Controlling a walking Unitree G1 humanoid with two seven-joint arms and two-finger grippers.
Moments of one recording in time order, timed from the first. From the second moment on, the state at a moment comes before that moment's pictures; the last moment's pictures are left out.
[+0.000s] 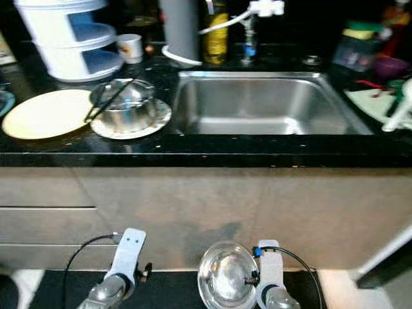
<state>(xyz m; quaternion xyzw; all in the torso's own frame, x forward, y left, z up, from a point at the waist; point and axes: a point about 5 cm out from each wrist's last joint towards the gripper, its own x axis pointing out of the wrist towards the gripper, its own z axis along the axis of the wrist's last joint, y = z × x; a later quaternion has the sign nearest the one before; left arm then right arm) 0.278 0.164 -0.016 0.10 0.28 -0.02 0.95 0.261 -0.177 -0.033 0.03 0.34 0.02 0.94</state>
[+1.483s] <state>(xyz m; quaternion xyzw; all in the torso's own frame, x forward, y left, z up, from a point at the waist) 0.259 0.183 0.006 0.01 0.11 0.02 0.99 0.274 -0.164 -0.011 0.07 0.21 0.04 0.97</state>
